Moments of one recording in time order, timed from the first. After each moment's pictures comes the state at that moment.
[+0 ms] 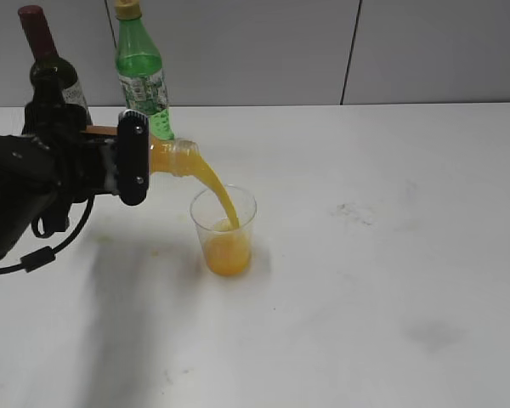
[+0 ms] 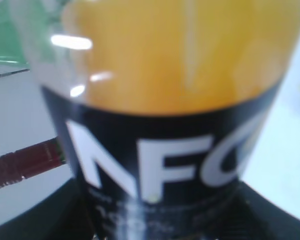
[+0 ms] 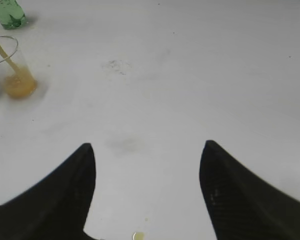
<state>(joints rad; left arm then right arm) -0.71 1.68 -0.75 -1.43 -0.76 2.60 0.13 -0.01 -0.50 0.09 1.04 -0.10</state>
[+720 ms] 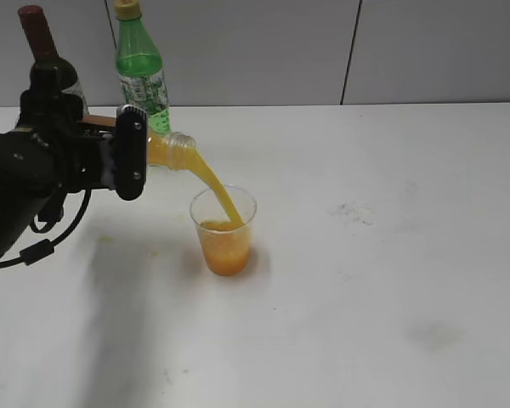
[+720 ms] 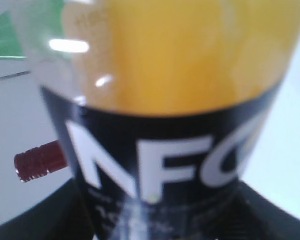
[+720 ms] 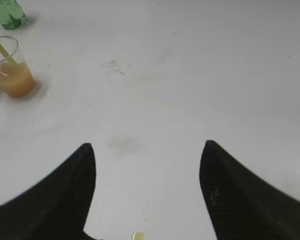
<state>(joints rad) -0.71 1.68 -0.75 -1.37 -0.81 2.60 0.13 -0.01 -0.50 0.09 1.04 -0.10</state>
